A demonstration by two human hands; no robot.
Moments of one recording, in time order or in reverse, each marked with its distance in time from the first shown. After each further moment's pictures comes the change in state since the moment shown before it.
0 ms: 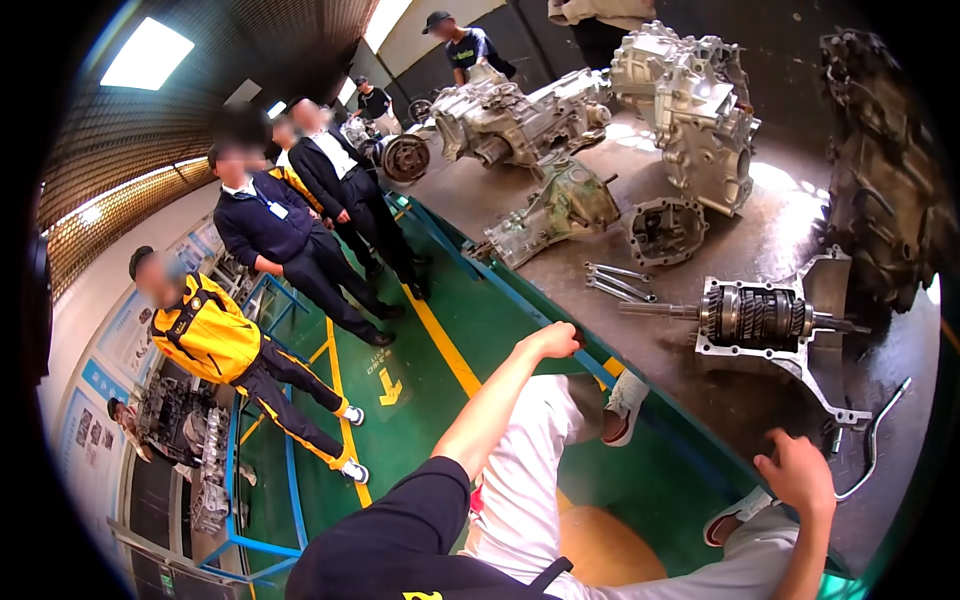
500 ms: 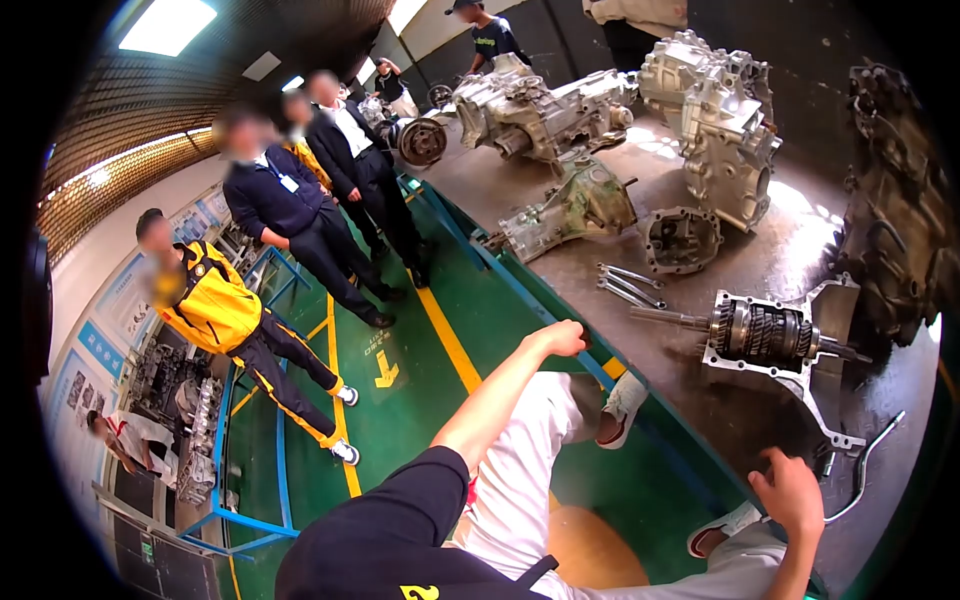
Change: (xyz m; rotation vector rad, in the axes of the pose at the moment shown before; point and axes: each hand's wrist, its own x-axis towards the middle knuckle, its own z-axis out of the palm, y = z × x) left_hand -0.014 0.014 -0.011 0.013 0.018 0.031; right_hand 0.000 0.004 0.004 0.006 0.015 -0.028
